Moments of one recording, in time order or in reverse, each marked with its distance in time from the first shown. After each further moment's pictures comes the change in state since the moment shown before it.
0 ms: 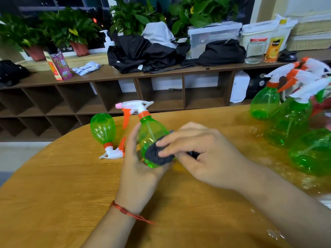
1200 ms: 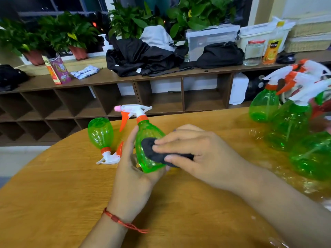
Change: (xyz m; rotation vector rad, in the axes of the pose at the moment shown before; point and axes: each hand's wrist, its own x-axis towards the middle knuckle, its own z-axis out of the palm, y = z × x) left_hand 0.004 0.006 -0.004 0.053 -0.033 -0.003; right_hand 0.004 0.016 0.003 0.009 -0.013 0.012
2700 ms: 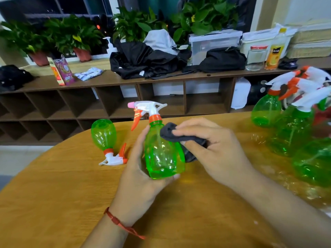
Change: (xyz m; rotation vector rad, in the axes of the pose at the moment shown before) left_hand 0.000 0.005 -0.004 -0.031 -0.134 0.051; right_hand -0.001 0.000 -0.003 0.231 0.275 0.209
